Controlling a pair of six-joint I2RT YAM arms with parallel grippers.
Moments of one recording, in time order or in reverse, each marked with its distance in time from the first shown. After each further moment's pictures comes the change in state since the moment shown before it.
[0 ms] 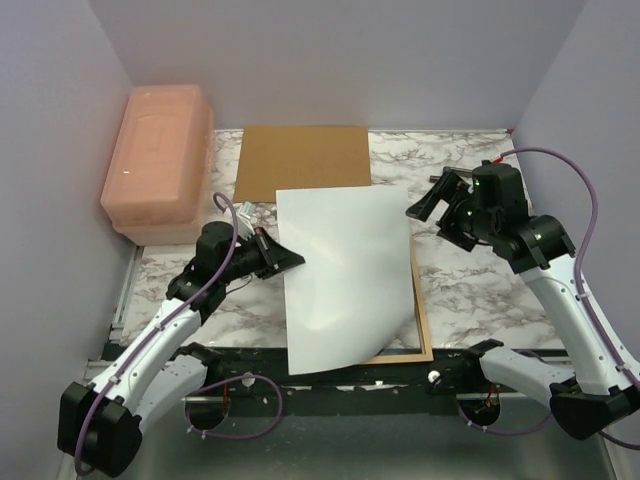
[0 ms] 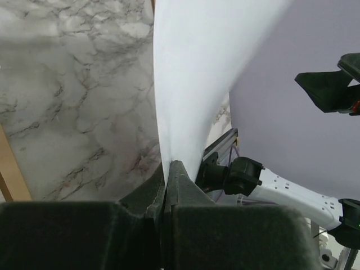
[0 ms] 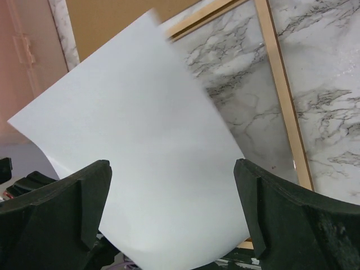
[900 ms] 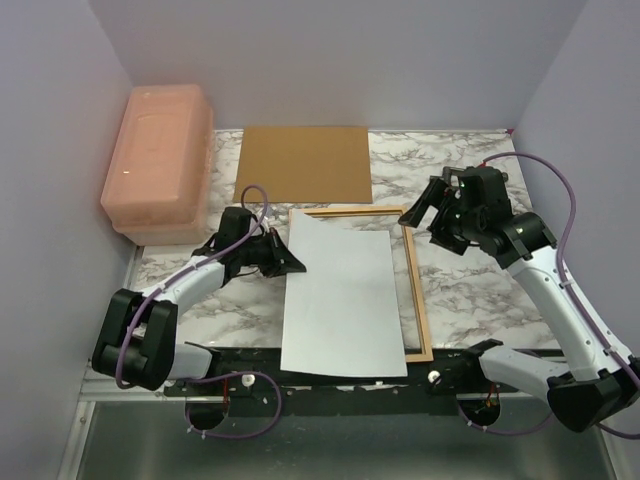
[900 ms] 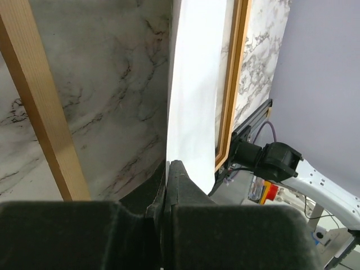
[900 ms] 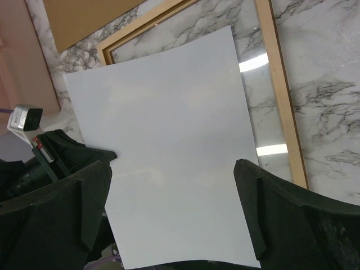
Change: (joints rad) left arm 0.110 0.496 0.063 0.030 0.220 0.161; right arm 0.000 0.040 -0.082 0.042 -0.032 -0.025
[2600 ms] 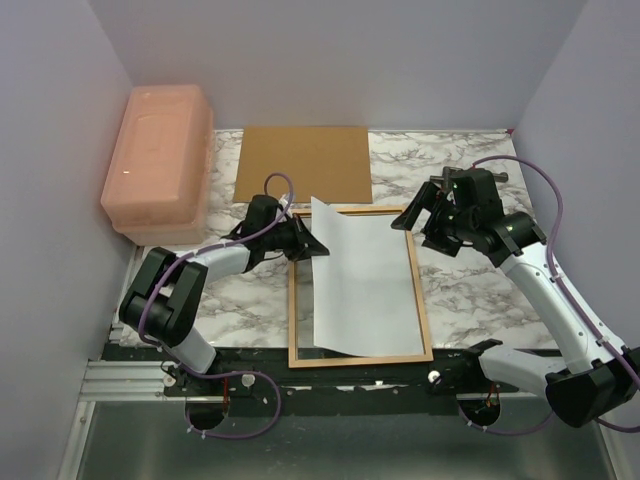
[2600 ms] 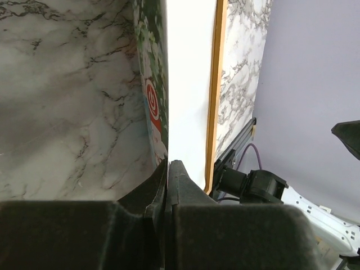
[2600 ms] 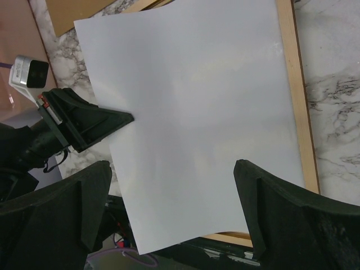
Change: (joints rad) left arm -0.118 0.280 0.130 0.283 -0.058 -0.151; right arm 0.000 0.028 -0.053 0.056 -0.074 0.000
